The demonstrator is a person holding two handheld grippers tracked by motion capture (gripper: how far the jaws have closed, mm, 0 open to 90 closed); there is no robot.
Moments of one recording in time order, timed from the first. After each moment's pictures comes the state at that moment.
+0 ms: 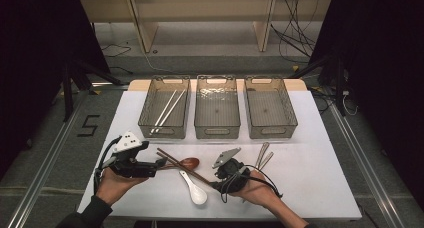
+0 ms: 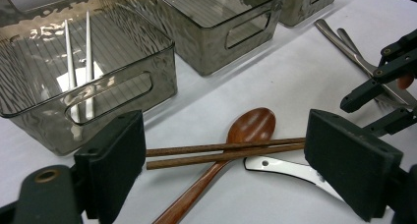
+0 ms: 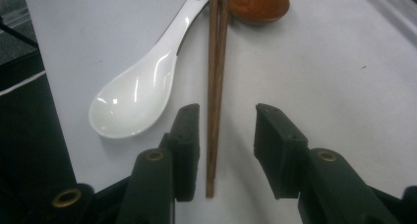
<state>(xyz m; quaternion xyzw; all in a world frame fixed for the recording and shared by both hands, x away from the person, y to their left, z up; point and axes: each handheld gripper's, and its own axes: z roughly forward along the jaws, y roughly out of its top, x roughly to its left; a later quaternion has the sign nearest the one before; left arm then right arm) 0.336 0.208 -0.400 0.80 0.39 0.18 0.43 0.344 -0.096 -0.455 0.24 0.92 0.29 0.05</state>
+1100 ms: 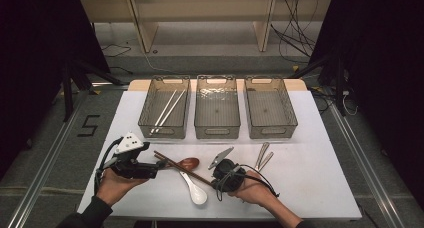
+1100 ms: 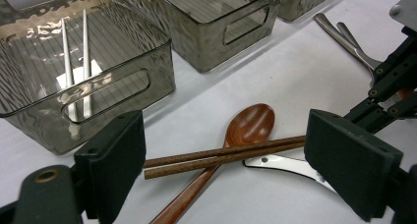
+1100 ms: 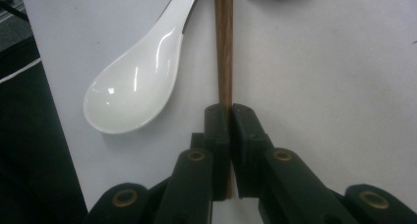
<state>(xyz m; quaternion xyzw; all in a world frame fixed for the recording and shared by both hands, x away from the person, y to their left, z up) 0.335 0.206 -0.401 0.80 0.38 0.18 0.42 0.350 -0.086 -0.467 0.25 0.93 0.25 0.01</state>
